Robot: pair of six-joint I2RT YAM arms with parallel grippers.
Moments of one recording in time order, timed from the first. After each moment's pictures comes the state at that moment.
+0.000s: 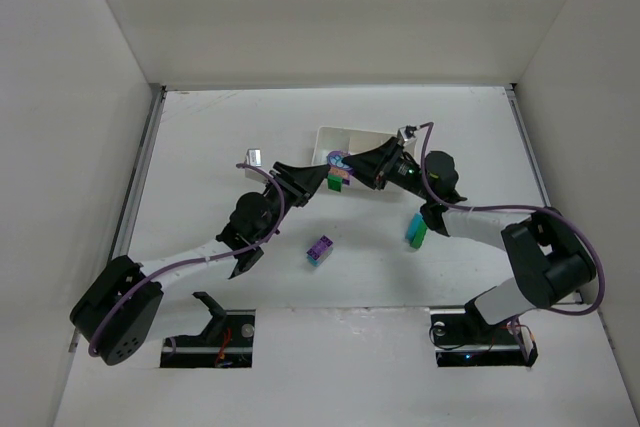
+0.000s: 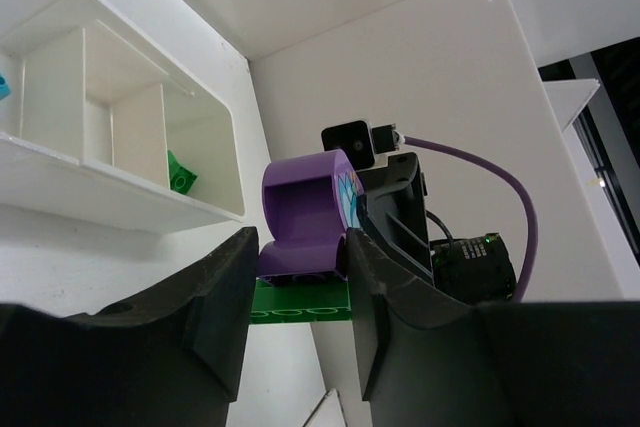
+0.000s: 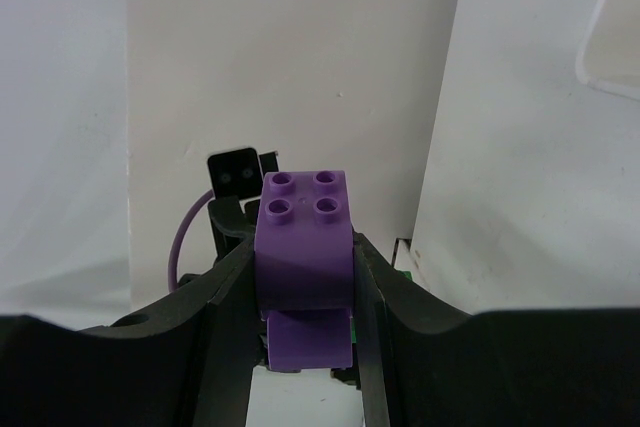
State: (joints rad) left arm -0.73 1.17 0.40 0.86 -0.17 -1.17; right arm 0.47 1.50 0.64 0.95 -0.52 1.47
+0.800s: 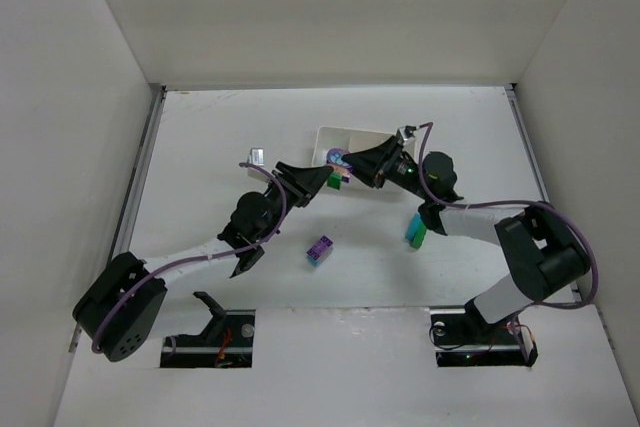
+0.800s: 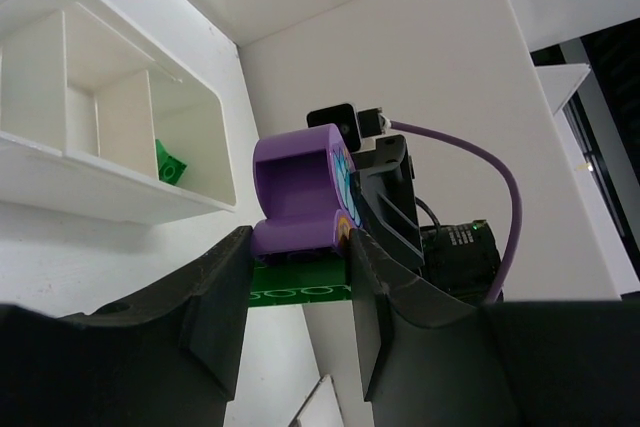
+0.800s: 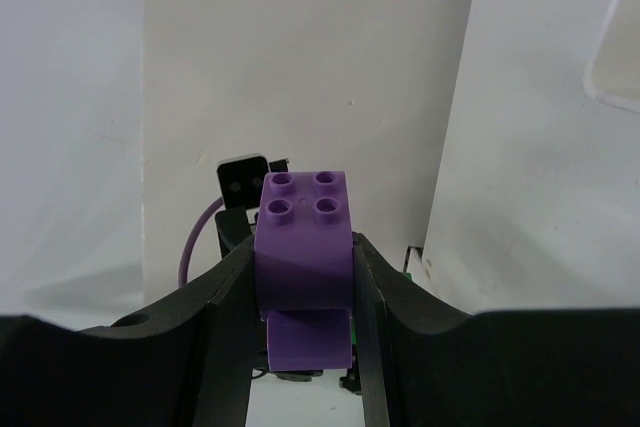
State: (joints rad) left arm -0.72 1.20 0.40 0.89 -0.13 -1.19; right arm 0.46 1.54 0.64 1.02 -0.51 1.50
